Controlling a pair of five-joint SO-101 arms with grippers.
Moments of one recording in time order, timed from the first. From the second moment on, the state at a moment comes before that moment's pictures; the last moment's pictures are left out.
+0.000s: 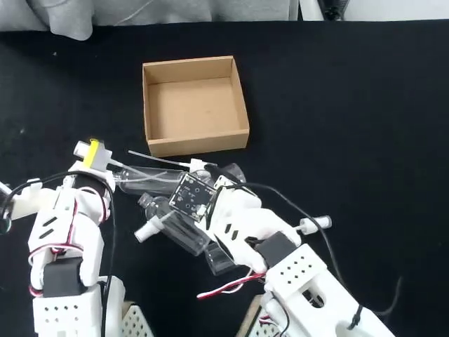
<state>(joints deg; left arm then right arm) -9.2 -91.3 72.2 44.8 56.4 -35.9 -58.8 79.9 24.7 32.9</state>
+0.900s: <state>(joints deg) -2.6 -91.3 79.0 34.9 56.4 -36.0 -58.8 80.3 24.4 31.6</state>
